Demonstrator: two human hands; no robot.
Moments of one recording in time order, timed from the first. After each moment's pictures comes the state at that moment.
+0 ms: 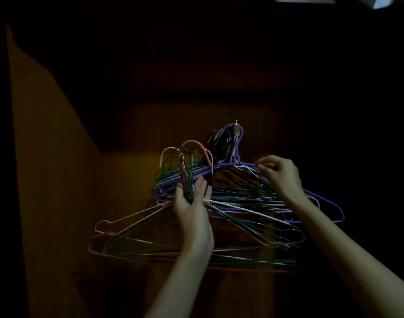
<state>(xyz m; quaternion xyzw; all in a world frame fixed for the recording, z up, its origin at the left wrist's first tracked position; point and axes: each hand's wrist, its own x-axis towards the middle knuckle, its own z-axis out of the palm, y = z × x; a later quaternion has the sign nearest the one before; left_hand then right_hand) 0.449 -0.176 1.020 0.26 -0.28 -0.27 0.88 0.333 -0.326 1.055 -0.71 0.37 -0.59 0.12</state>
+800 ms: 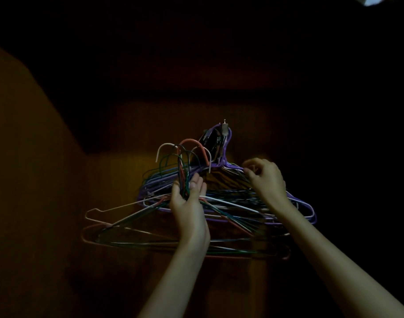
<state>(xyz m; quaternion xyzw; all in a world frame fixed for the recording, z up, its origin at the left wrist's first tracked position) 0.440 -0.210 1.024 0.26 -0.29 -0.25 0.89 0.340 -0.336 1.050 -0.74 0.38 -0.56 0.01</state>
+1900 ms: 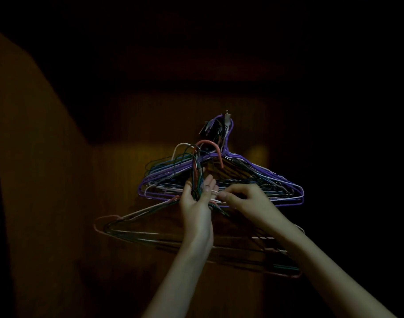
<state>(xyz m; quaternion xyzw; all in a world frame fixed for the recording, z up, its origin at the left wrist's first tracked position) 0.437 -0.184 1.003 0.31 -0.35 -0.31 0.83 0.342 -0.251 1.011 -0.84 0.26 -0.40 0.26</state>
